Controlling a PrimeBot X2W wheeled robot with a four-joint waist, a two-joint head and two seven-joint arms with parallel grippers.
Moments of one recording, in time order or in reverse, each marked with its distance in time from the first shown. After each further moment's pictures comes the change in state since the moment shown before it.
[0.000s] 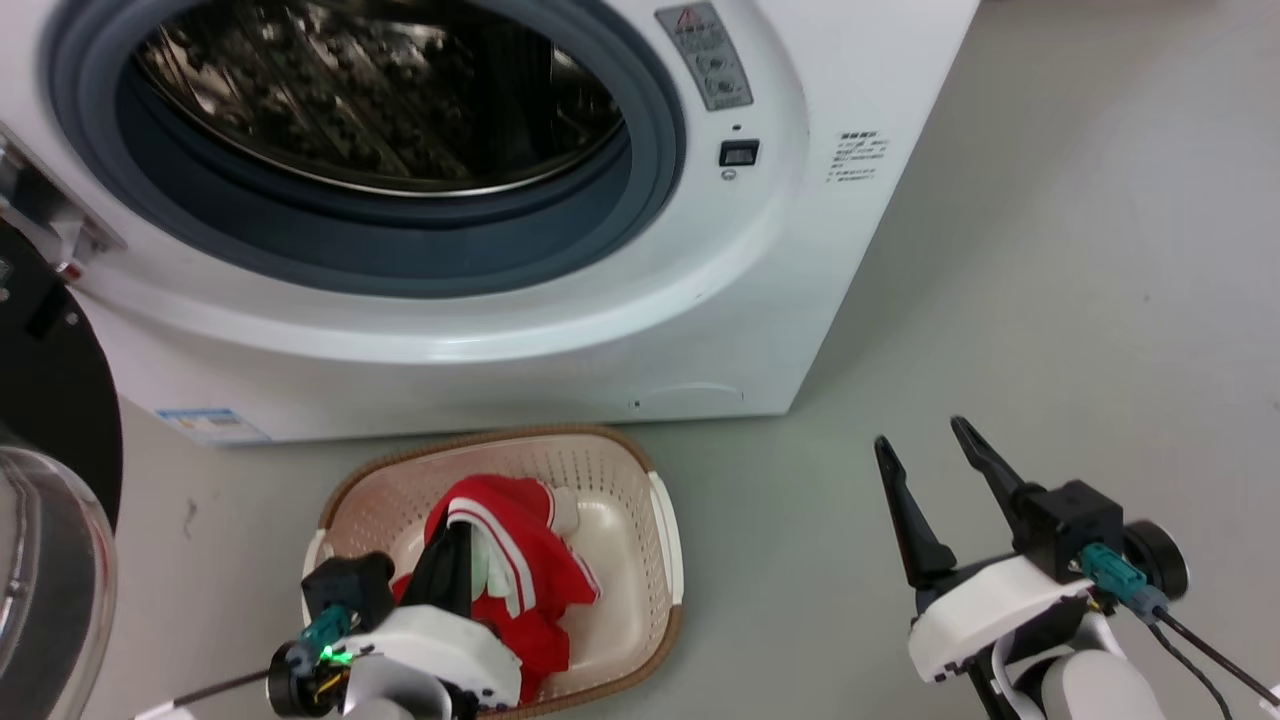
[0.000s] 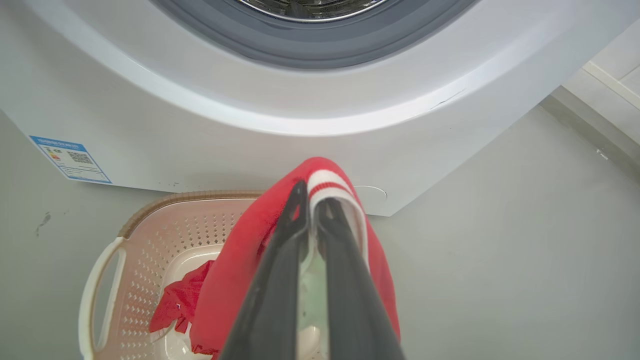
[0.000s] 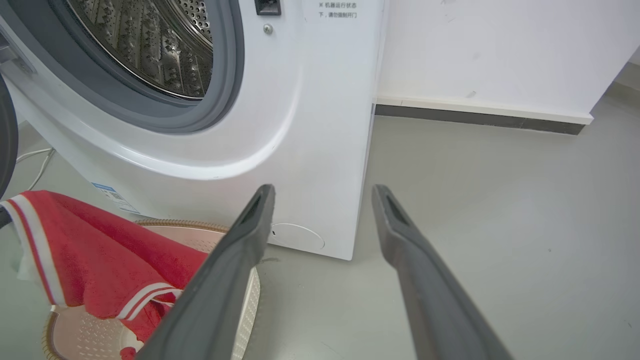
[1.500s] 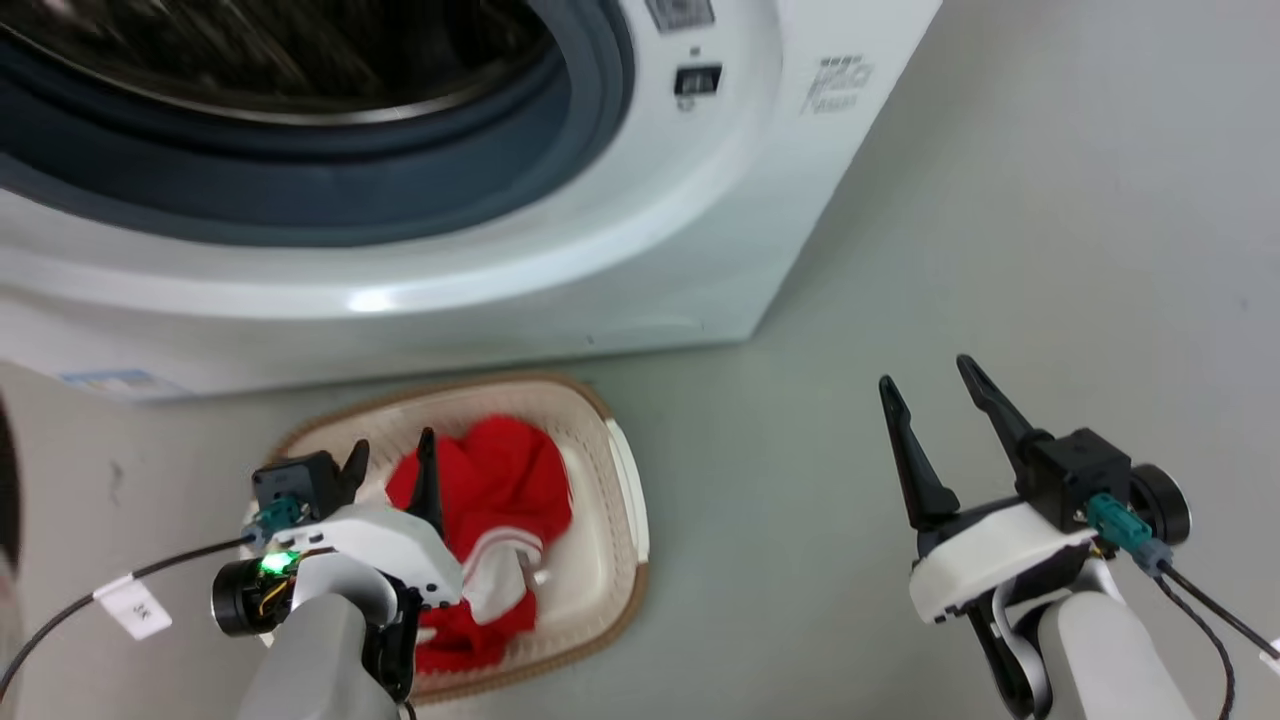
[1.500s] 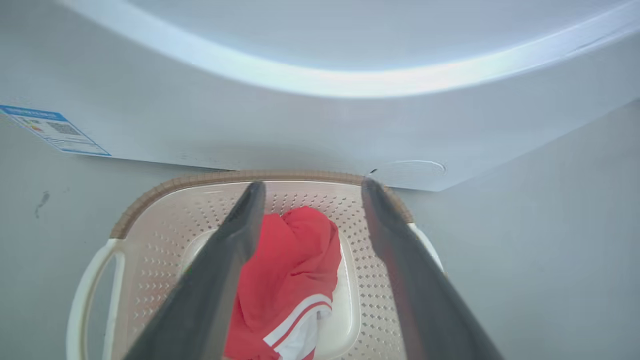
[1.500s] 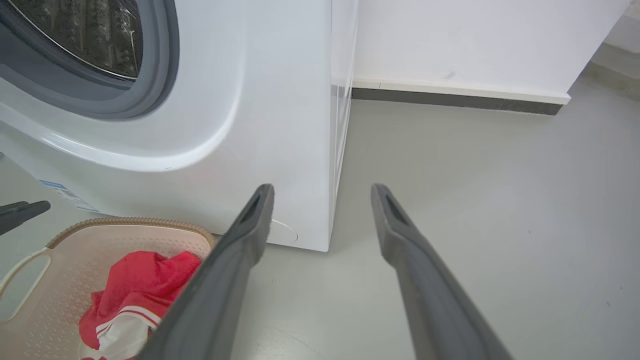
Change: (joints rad) left arm -0.366 0.014 0.173 0.500 0.100 -0.063 -0.012; right arm -0.142 0.001 0.001 0.101 -0.005 0.000 -0.086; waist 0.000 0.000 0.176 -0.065
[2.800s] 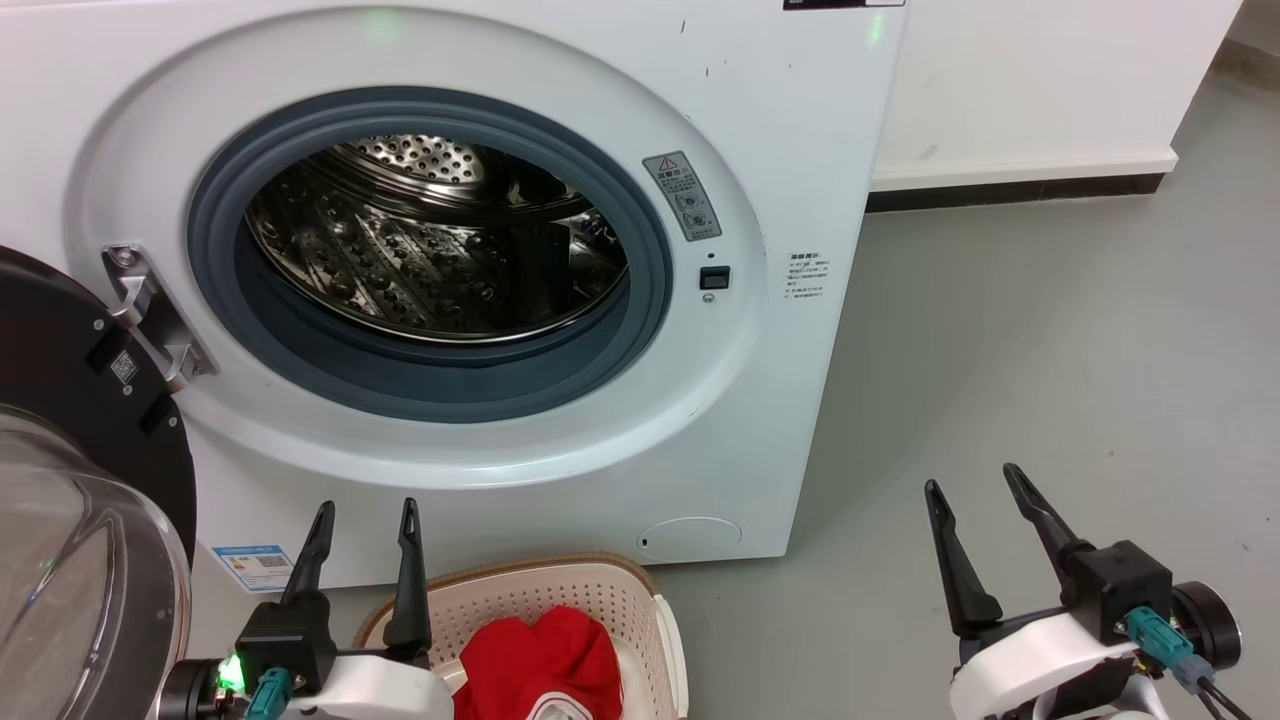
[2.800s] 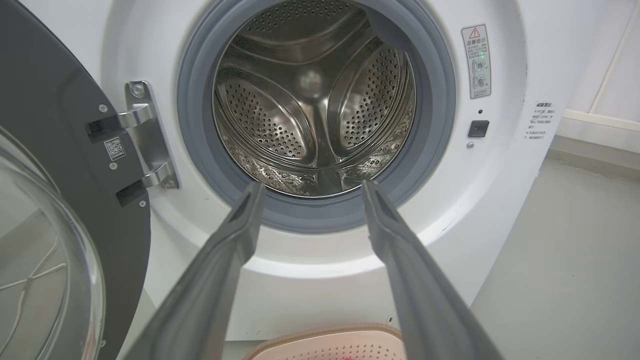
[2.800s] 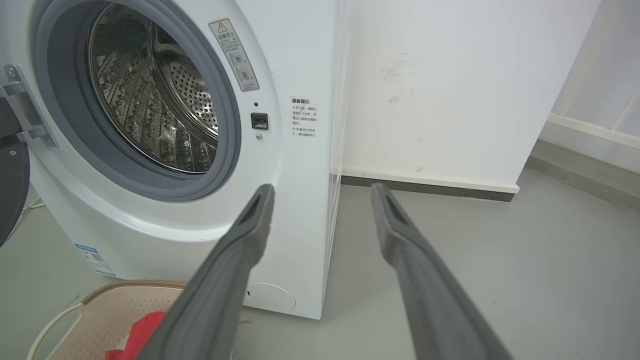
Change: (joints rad) left arm 0.497 -0.027 -0.008 -0.759 0.216 0.075 0.000; right arm 0.241 0.000 -0.069 -0.161 -0.035 0.000 0.040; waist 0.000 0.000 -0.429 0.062
